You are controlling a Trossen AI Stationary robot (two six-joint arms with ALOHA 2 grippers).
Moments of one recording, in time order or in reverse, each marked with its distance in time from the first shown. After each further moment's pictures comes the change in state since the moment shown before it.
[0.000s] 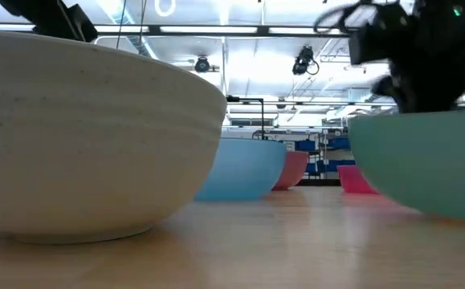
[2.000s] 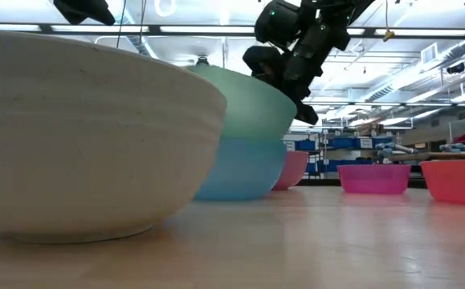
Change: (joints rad) left arm 0.000 0.000 0.140 -0.089 -0.162 0.006; right arm -0.566 0.208 0.218 0.338 -0.310 0.064
